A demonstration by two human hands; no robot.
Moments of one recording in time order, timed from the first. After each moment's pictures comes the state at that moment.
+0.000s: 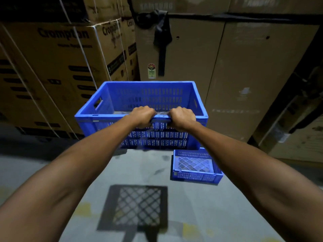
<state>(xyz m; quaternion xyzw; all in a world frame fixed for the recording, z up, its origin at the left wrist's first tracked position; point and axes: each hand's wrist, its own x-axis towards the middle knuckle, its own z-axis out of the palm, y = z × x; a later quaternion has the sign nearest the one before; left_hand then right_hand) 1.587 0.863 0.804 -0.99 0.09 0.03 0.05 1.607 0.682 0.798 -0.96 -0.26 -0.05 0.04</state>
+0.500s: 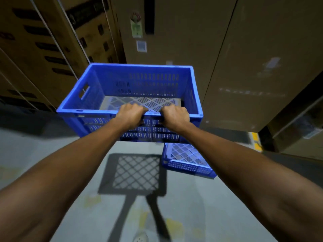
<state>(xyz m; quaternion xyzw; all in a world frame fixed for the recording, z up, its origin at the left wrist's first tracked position) 1.739 0.802 0.596 -1.00 0.01 0.02 0.08 1.786 0.624 0.594 -0.95 -0.32 -0.01 0.04</state>
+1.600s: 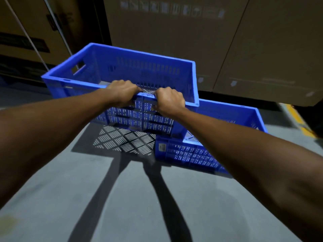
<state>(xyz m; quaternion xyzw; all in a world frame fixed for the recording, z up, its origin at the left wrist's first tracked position) 1.898 0.855 0.069 -0.99 0.04 0.00 0.10 1.932 0.681 0.046 -0.95 -0.29 -0.08 0.09</state>
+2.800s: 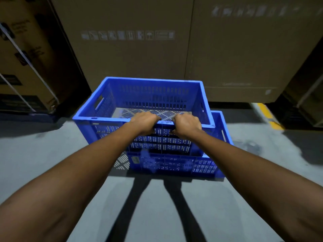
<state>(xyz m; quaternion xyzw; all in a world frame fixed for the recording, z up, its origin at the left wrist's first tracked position) 1.943 0.657 0.055 -0.99 0.13 0.04 0.08 1.949 0.479 0.057 -0.98 -0.21 -0.01 0.03</state>
